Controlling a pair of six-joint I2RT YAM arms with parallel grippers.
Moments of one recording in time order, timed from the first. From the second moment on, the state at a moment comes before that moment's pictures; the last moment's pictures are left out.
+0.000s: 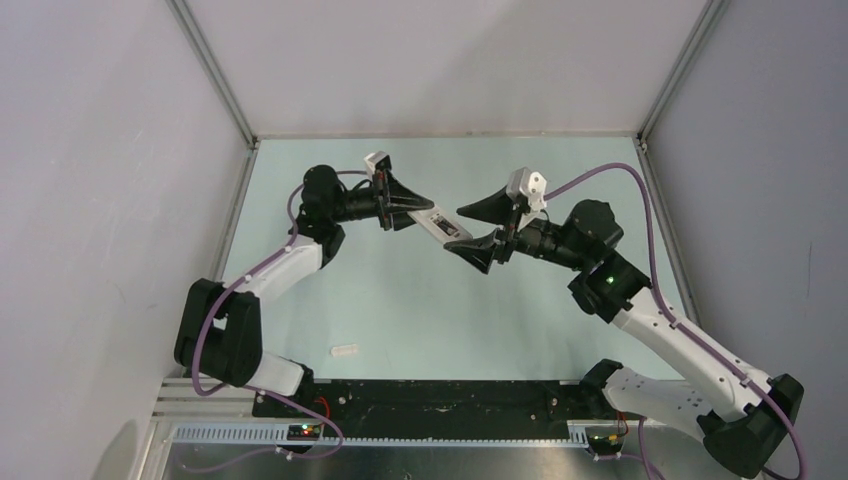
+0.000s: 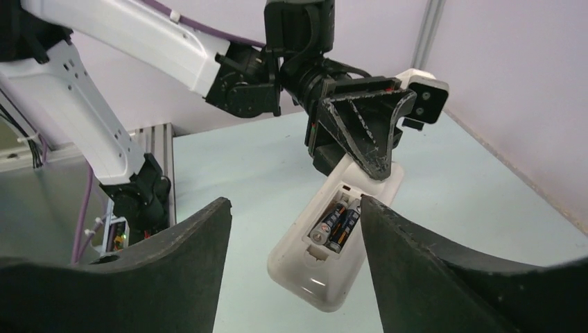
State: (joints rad) left arm -0.34 1.44 0.90 0.62 1.08 -1.80; right arm 0.70 0.98 0.95 0.15 -0.56 0.04
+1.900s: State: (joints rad) left arm -0.37 1.55 0.92 0.62 1.16 -1.53; right arm 0.79 0.99 1.03 -0.34 -0.30 0.13
